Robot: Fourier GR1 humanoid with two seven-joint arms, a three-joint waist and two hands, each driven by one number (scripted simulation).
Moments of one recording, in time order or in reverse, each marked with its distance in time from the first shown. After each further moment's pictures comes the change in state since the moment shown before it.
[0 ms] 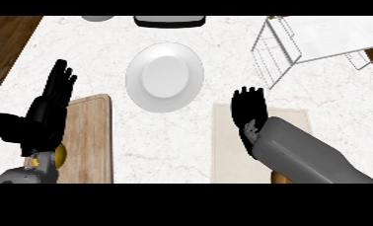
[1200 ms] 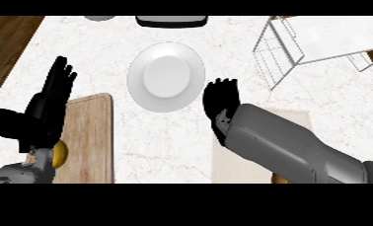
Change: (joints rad) left arm -0.024 0.055 -0.032 0.012 0.048 0.019 0.001; right arm -0.211 0.104 0.091 0.070 -0.210 -0.073 0.067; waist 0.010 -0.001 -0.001
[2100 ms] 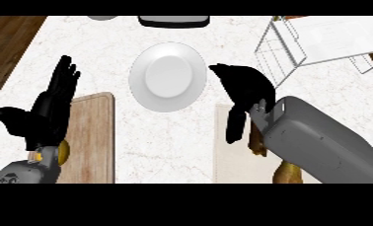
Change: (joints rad) left arm -0.018 -0.005 -0.025 0.023 -0.003 0.027 -0.017; right arm 0.098 -0.160 -0.286 -0.321 -0.143 -0.125 -0.122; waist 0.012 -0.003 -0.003
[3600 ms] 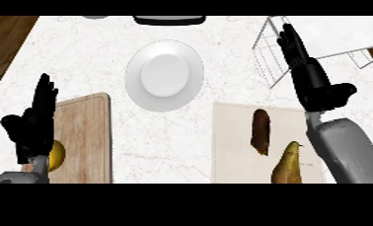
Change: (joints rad) left arm 0.073 0.045 0.034 0.151 -0.006 0.102 -0.099; right arm 0.427 0.071 -0.521 0.116 -0.360 -0.490 -1.118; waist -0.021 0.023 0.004
